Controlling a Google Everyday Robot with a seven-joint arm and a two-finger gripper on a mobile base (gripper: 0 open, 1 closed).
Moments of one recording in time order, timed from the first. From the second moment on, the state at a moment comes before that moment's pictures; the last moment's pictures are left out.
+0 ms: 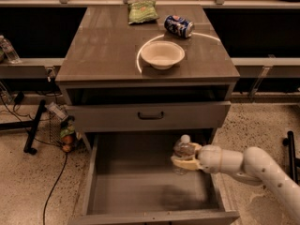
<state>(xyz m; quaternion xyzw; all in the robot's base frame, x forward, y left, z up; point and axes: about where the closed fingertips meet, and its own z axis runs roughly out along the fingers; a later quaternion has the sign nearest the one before) 0.523 -0.115 0.577 -0.42 0.63 0.40 0.52</state>
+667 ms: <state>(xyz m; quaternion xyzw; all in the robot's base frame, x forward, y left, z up) 0.549 -0.048 0.511 -0.46 0.61 0.40 0.51</state>
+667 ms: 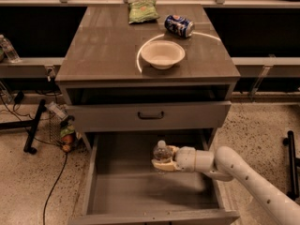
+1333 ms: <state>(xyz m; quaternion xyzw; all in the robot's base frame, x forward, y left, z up) 0.556 -0.008 0.454 -0.47 0.60 0.39 0.51</state>
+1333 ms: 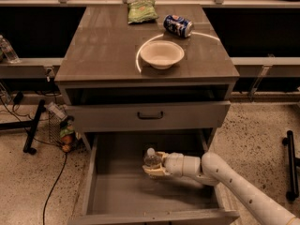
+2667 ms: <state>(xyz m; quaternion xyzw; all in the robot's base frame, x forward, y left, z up) 0.554 -0.022 0.430 -0.47 0.61 0.38 0.51</state>
